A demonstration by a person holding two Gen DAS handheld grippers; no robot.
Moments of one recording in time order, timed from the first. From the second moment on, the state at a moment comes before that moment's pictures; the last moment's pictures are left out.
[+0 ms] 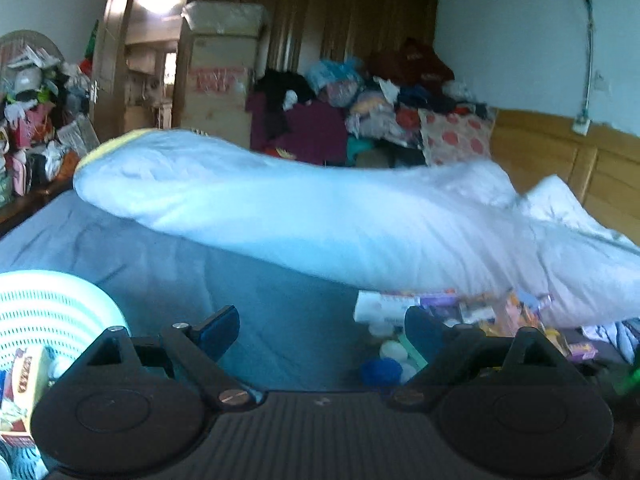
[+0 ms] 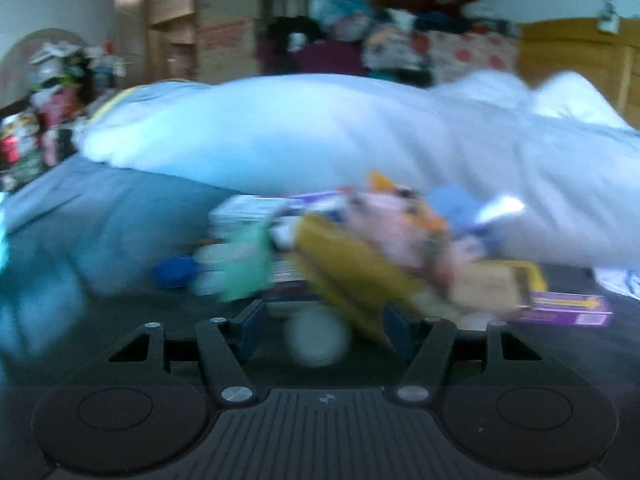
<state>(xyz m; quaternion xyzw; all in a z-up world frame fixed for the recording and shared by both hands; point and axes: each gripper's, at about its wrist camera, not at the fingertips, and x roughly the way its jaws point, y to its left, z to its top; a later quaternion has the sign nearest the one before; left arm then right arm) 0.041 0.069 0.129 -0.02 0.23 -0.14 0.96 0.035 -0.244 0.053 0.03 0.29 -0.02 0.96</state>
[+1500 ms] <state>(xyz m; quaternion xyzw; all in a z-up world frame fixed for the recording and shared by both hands) 0.104 -0.105 -0.030 0.05 0.35 -0.37 0.86 0.003 -0.264 0.008 0.06 0.35 -0.08 0.93</state>
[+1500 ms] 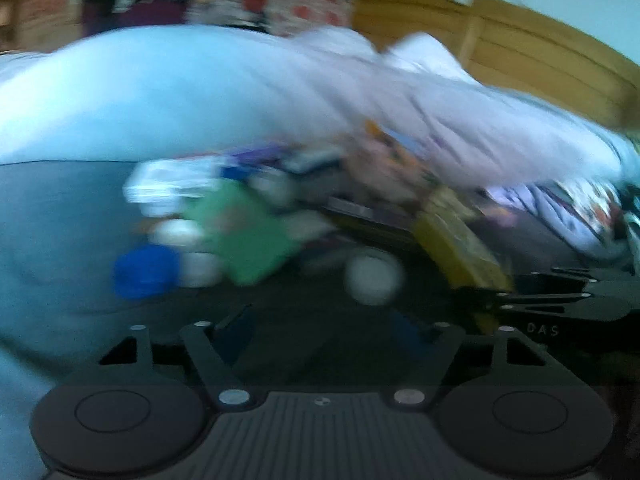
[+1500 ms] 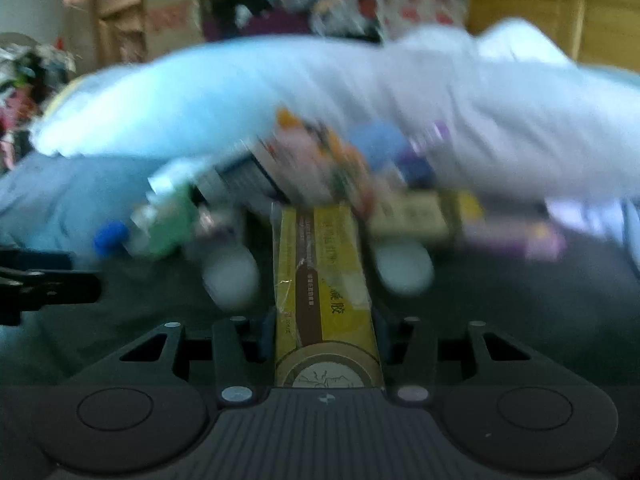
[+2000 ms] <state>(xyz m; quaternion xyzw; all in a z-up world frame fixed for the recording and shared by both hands) 0.108 -0.166 -0.054 0.06 0.29 -0.39 0.87 0.006 -0.272 -0.003 0.07 0.34 -0.06 0.93</state>
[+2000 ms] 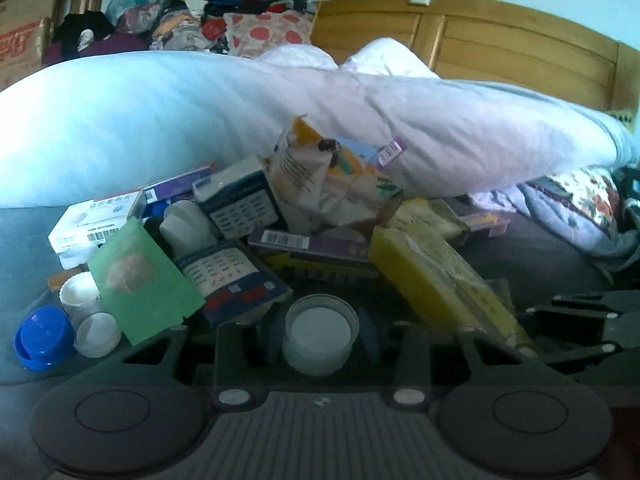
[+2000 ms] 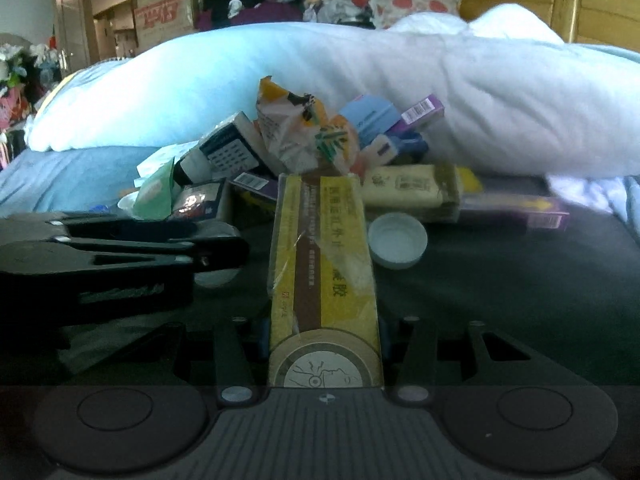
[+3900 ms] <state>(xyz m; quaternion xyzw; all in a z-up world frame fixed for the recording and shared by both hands) 0.003 0.410 0.204 -0.12 0.22 0.17 0.95 0.098 0.173 0.256 -0.01 0.28 0.39 0.88</state>
